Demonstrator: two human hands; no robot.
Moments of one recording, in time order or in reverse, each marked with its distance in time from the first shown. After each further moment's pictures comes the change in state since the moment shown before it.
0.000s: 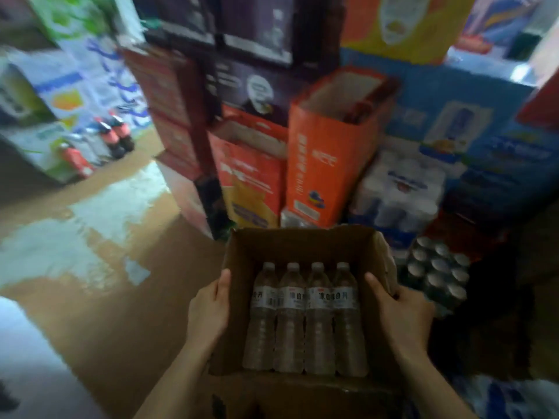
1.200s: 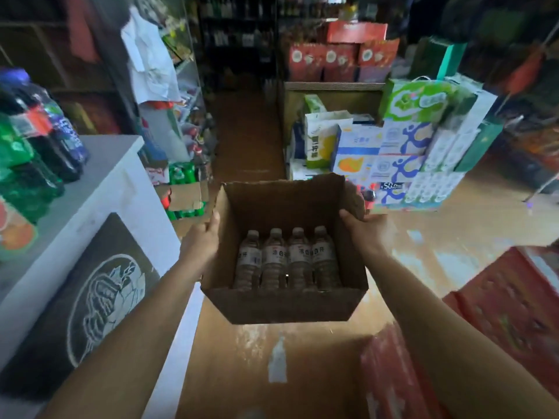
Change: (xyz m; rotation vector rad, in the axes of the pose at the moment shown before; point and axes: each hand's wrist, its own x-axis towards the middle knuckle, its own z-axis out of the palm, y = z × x) left_hand 0.474 -0.214 -0.562 -0.035 0.851 -0.685; right_hand 0.061 -0.678 0.718 0.016 -0.797 -0.591
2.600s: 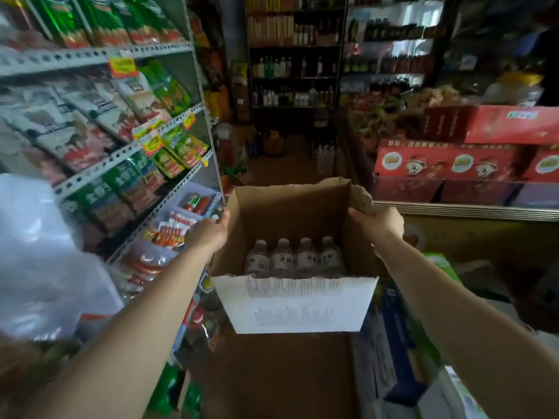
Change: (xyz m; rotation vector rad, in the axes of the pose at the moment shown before) left_hand 1.214 0.346 0.115 0.131 0.089 -0.118; right_hand 1.010 -0.533 0.633 0.072 -0.236 -0.095
